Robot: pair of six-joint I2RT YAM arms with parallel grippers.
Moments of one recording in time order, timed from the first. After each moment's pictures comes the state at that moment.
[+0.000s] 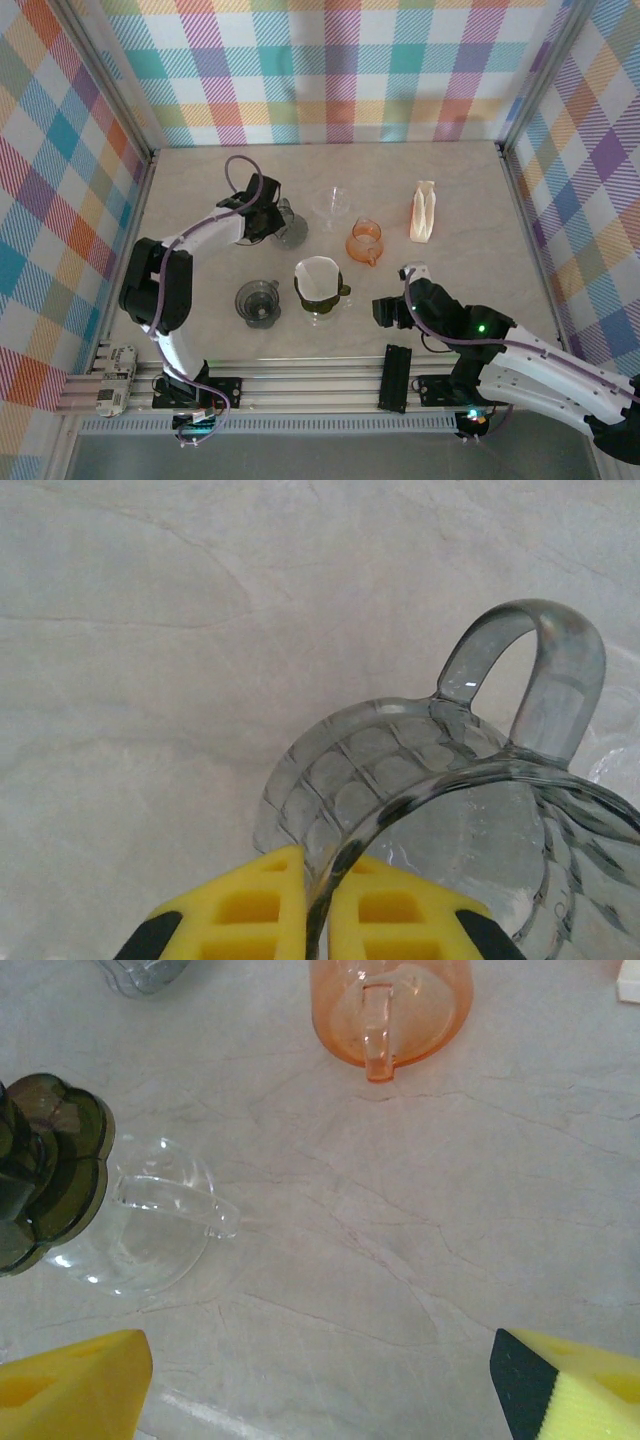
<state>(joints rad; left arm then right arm) -0.38 1.76 1.24 -0.50 -0.14 -0.77 0.99 0.68 0.57 -0.70 0.29 0.63</state>
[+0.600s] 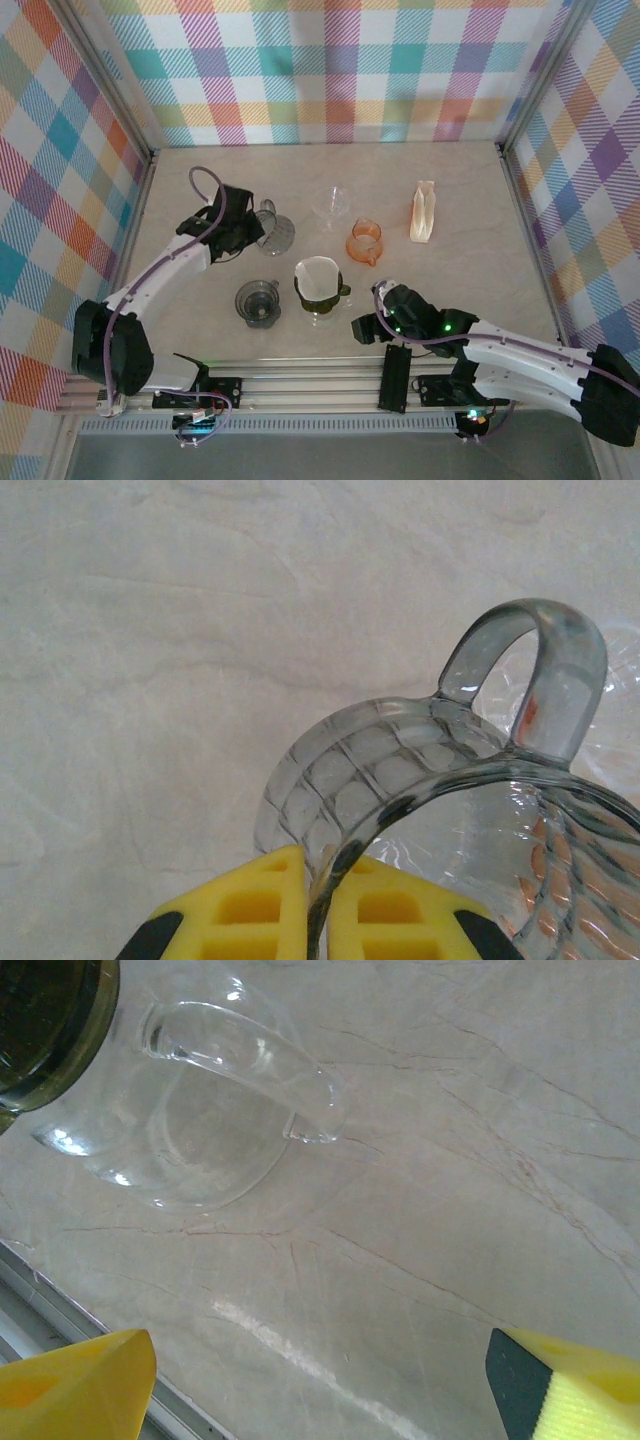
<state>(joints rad) -0.36 1.36 1.06 -0.61 -0.11 -0.79 0.99 0.89 0.39 -0.33 0.02 0.58</state>
